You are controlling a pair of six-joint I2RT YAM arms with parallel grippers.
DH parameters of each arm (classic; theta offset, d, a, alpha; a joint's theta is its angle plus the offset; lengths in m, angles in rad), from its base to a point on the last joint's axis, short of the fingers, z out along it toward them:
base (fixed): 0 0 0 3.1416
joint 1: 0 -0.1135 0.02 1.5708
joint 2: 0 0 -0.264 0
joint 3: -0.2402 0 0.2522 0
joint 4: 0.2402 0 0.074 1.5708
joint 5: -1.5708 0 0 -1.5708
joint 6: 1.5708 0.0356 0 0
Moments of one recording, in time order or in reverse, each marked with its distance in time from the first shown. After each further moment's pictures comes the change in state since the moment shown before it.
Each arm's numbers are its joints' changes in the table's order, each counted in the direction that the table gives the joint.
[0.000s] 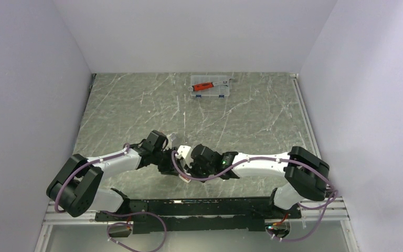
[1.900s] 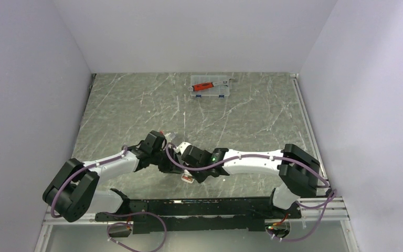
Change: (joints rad) left arm 0.004 -0.048 0.027 -0.058 -0.003 -0.026; right arm -0.053 0.069 -0.173 0.299 -0.168 0.286
